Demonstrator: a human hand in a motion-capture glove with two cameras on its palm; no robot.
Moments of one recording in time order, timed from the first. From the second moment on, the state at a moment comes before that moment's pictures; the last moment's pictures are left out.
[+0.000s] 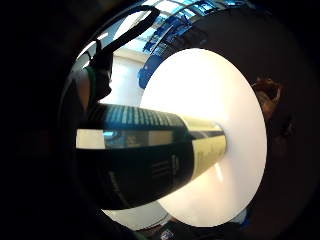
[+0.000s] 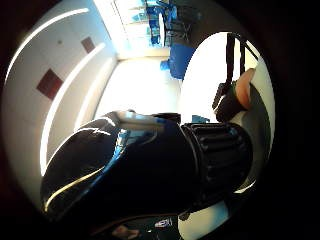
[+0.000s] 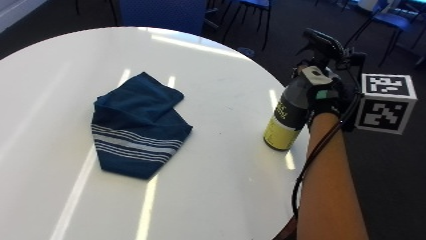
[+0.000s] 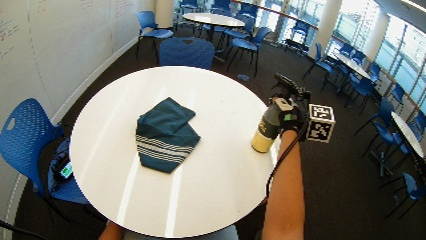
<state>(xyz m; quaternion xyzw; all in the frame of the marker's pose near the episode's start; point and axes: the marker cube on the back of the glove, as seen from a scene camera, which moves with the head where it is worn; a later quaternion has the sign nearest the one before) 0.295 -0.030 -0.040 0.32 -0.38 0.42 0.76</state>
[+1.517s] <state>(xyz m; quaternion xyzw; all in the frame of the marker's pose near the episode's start) 0.297 -0.033 -0.051 0.44 -0.29 0.39 0.76</state>
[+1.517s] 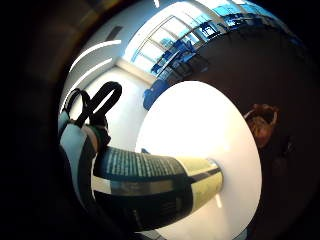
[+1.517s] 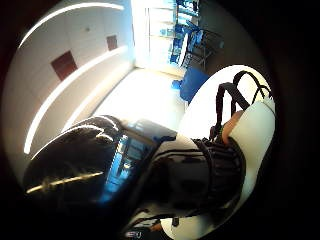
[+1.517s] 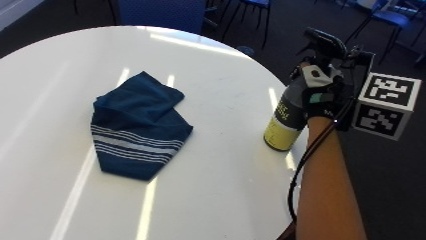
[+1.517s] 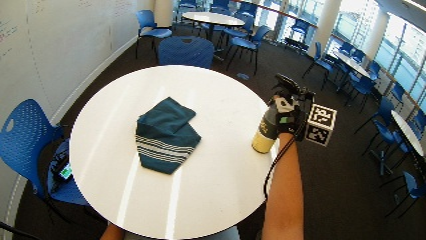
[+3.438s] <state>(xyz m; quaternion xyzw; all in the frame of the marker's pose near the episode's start) 0.292 -0.049 -0.066 0.37 -0.14 0.37 0.84</state>
